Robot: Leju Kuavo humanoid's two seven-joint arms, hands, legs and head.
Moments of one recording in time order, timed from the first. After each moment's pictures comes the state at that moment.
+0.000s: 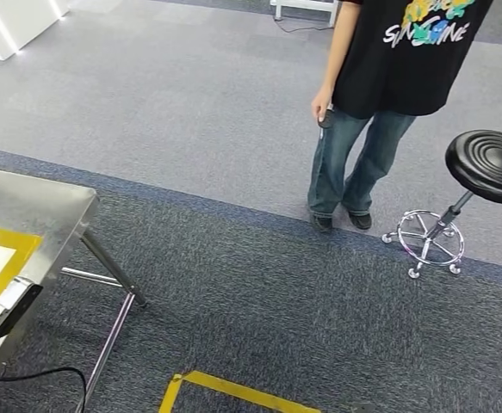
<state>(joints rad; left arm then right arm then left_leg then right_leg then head) 0.21 0.16 0.03 -1.92 -1.28 0.50 0.09 0.01 0.16 -0.47 -0.24 0.45 -0.20 -0.26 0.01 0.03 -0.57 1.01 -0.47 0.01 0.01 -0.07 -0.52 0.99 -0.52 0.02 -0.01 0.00</state>
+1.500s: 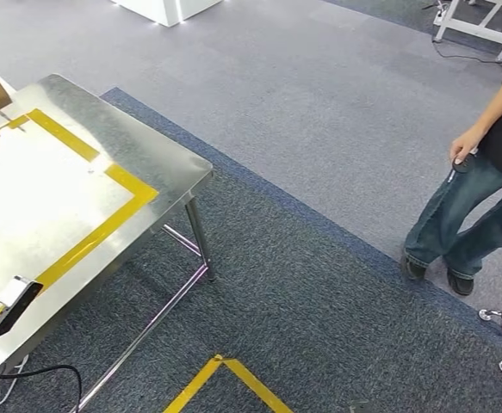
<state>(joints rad) 0.21 0.16 0.05 -1.92 -1.28 0.50 0.10 0.01 0.17 -0.48 -0.25 0.46 -0.20 -0.25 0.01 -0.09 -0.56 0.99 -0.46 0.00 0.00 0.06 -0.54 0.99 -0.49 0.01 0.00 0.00</state>
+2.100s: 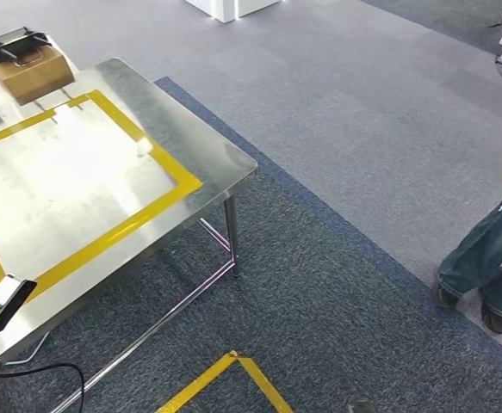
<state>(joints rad) 0.19 0.16 0.05 -1.91 -1.27 0.50 0.10 0.00 0.17 -0.48 -0.25 0.46 -0.20 -0.26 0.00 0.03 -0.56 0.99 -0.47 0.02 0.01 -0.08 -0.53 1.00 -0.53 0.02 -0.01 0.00</state>
